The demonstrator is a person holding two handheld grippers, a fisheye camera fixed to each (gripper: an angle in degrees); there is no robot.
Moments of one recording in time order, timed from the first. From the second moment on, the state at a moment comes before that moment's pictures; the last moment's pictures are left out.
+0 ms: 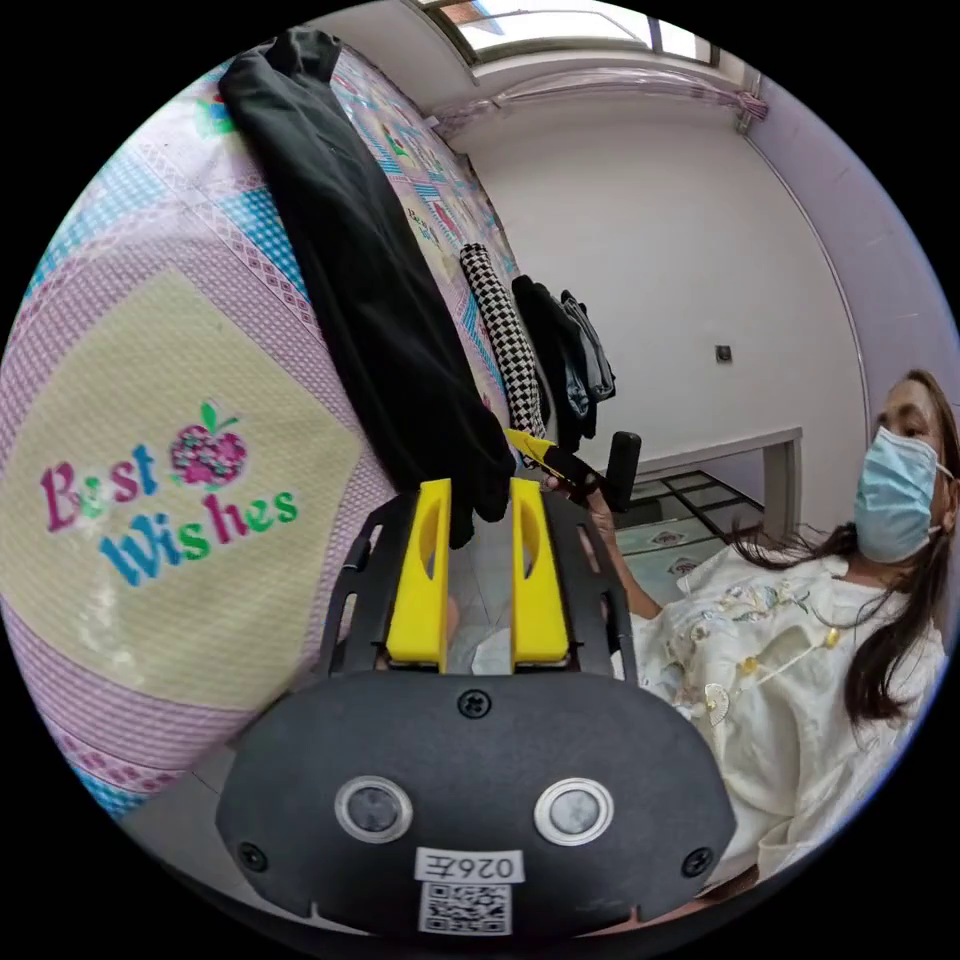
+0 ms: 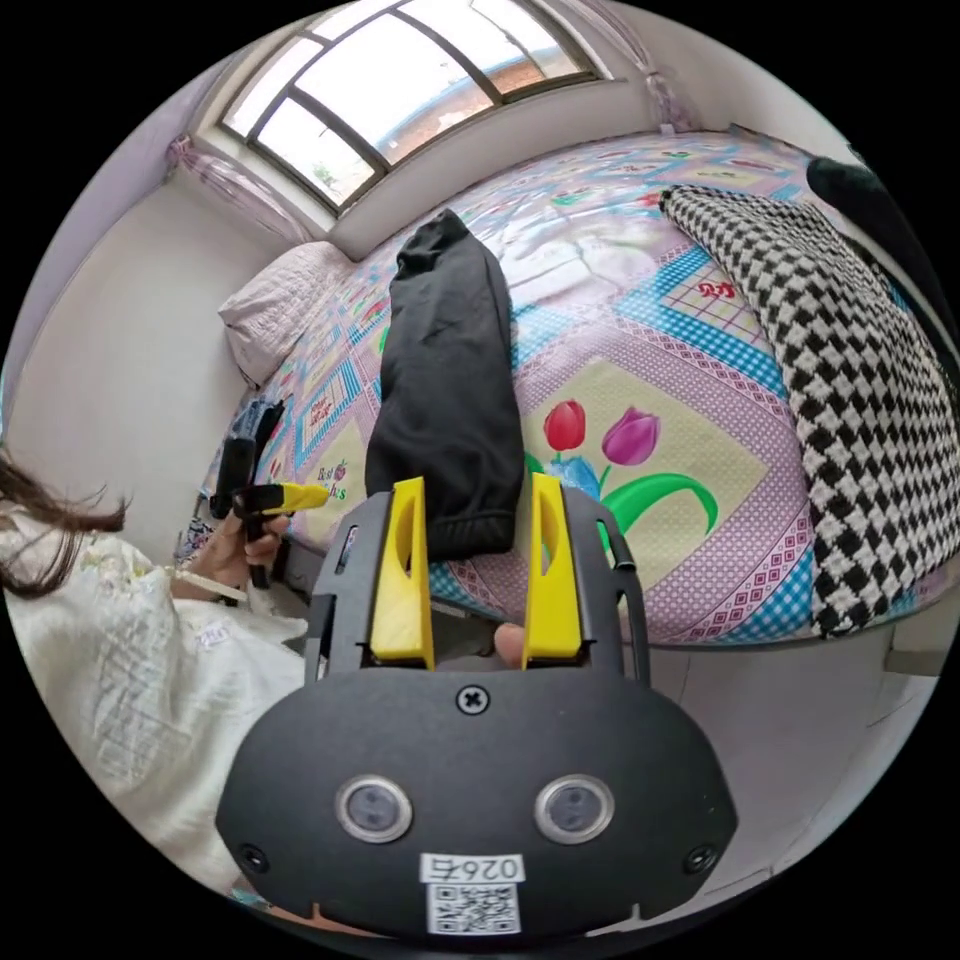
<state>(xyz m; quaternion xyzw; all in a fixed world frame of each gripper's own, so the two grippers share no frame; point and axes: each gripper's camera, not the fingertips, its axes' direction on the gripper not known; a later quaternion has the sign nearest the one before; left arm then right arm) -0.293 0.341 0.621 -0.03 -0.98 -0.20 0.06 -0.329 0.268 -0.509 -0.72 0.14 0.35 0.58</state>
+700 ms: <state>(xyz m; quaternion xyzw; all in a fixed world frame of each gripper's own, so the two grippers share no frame) -0.280 0.378 0.507 0.01 -0.99 -0.12 -0.01 -0.222 0.350 -0.486 -0.74 -0.03 0.46 0.49</state>
